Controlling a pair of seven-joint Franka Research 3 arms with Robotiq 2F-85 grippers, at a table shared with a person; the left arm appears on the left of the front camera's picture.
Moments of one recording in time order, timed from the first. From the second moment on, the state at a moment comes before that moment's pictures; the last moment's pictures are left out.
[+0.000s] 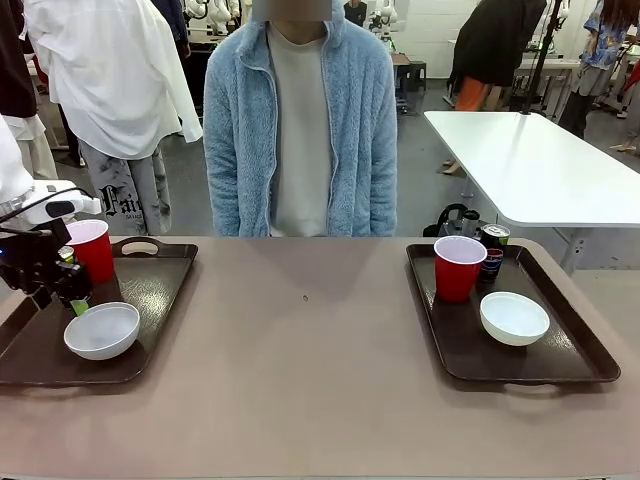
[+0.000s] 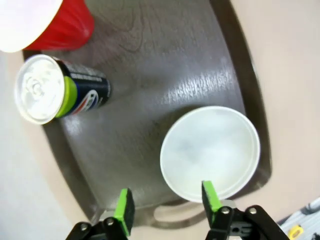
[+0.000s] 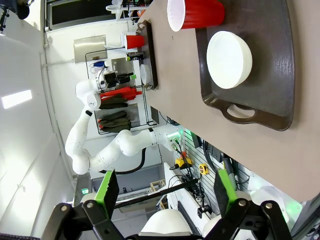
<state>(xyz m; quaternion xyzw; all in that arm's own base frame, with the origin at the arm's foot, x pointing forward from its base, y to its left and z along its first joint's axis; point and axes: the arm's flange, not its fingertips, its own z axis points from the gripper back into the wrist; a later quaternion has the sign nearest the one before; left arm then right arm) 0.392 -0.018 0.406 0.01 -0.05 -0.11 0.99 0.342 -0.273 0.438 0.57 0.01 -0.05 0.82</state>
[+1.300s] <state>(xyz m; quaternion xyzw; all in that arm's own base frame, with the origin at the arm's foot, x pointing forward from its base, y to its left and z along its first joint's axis) 0.367 -0.004 0.459 -0.07 -0.06 -0.12 0.99 0.342 -0.273 0.438 0.57 0.01 -0.05 0.82</state>
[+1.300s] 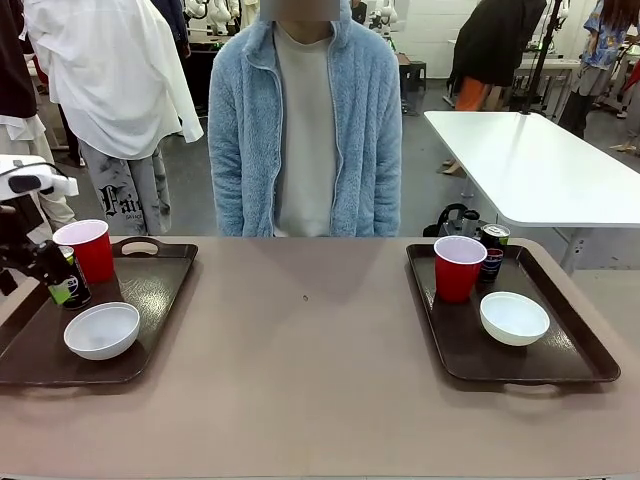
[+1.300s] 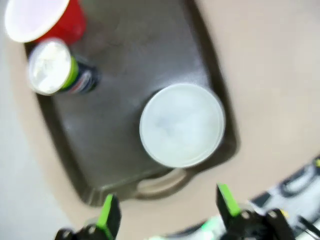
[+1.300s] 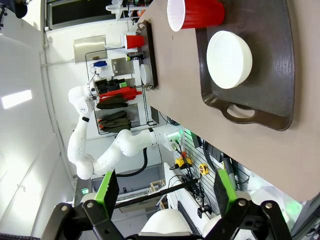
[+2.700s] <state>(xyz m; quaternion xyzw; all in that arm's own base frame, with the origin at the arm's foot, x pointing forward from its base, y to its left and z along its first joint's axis) 0.406 0.210 0.412 -0.52 -0.05 -0.02 0.85 0.342 -0.273 0.438 0.57 0.01 -0.05 0.82</state>
